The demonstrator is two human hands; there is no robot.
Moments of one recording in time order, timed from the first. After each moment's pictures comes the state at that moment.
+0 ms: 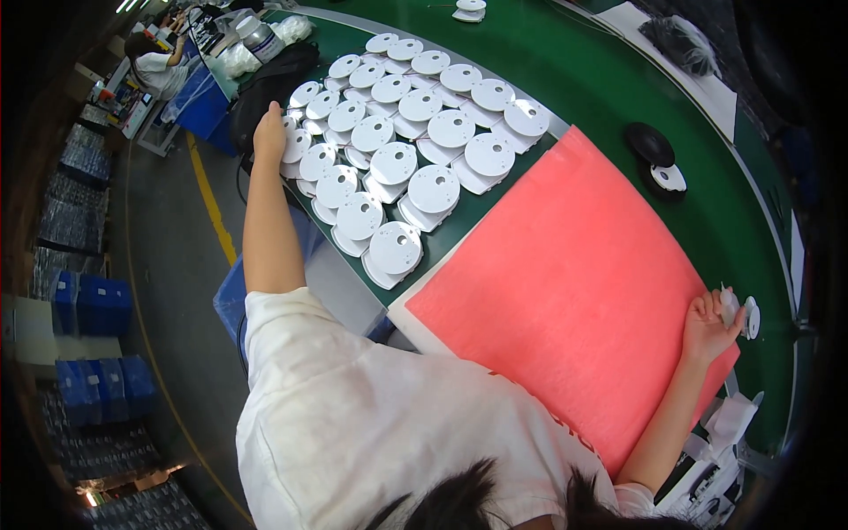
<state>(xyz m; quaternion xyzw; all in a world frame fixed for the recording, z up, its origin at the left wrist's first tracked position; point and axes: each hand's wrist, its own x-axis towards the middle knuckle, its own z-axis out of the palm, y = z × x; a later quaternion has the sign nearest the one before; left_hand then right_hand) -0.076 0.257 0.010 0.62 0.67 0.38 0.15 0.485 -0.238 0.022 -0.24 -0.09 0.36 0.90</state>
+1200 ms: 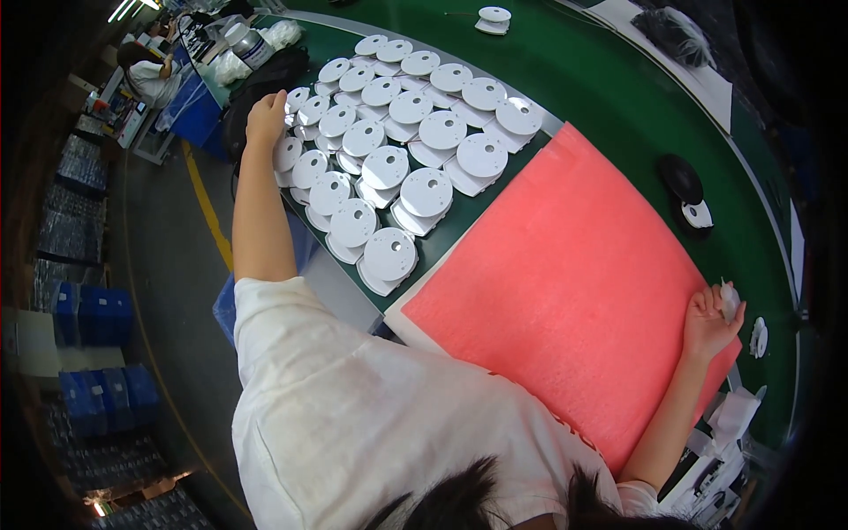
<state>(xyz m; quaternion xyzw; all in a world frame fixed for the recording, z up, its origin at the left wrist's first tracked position) -0.044 0.261 0.053 0.70 0.67 0.25 0.09 0.485 -0.238 0.021 -0.23 -0.09 0.36 0.90</state>
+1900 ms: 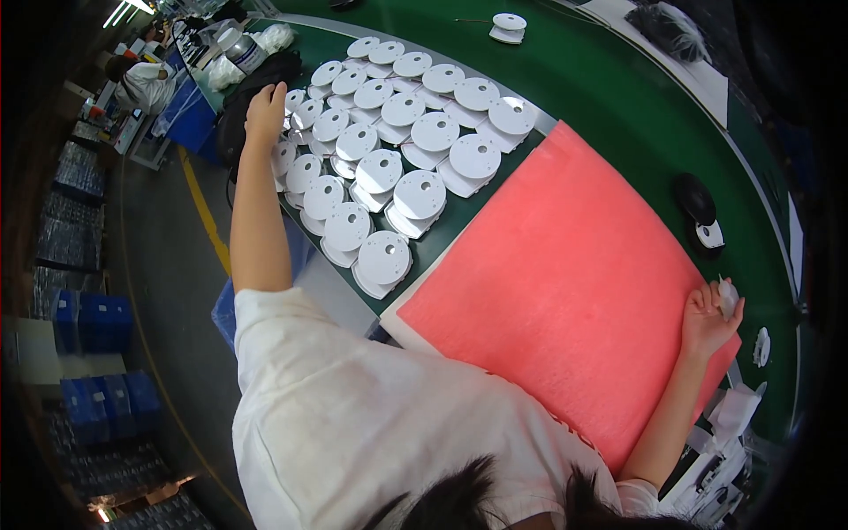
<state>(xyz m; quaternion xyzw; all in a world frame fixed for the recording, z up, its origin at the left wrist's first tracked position) -0.043 0.277 0.047 0.71 0.63 0.31 0.11 0.484 -0.235 0.020 -0.23 -0.10 0.37 0.89</state>
